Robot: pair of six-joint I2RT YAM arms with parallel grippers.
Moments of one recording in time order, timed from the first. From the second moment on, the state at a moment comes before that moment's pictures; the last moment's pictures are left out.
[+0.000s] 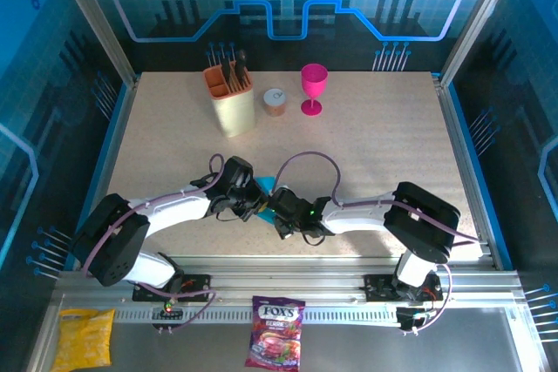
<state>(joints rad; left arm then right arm) -0.59 1.43 0.64 -0.17 0.31 -1.45 1.07 1.69 0.82 -0.19 0.18 0.49</state>
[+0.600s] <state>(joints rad) -0.60 1.40 0.62 -0.20 0.25 -1.45 1.08 1.58 0.83 -0.26 0.19 0.52</state>
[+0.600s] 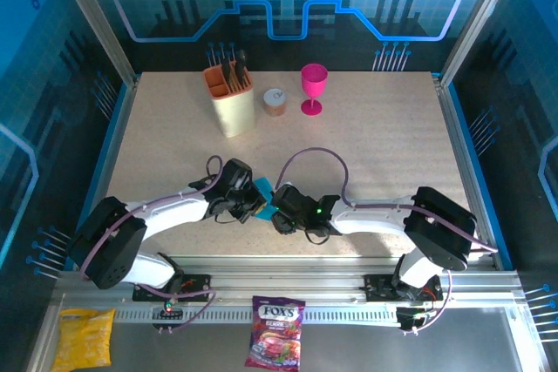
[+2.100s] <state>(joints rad) -0.62 1.35 0.62 -0.26 0.20 -1.48 1.11 1.69 0.89 -0.29 0.24 0.51</state>
